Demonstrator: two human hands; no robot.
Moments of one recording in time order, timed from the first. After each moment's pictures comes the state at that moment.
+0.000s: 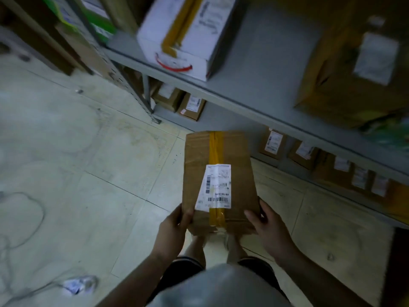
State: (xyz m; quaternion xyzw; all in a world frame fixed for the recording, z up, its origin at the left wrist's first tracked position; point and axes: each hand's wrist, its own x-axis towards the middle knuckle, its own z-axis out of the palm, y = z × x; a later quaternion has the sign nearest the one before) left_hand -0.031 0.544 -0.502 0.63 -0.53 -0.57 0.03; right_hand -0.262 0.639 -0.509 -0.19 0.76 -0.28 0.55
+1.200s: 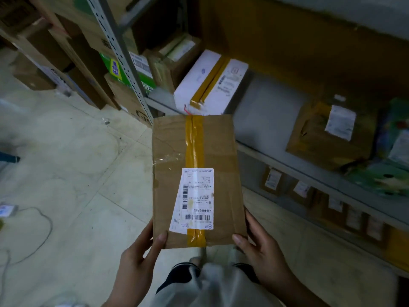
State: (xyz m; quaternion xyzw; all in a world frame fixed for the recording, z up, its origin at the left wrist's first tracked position) left_hand 0.041 0.558 -0.365 0.66 -0.50 -0.53 0.20; right_hand -0.225 0.629 -0.394 -0.34 0.64 -0.40 0.56
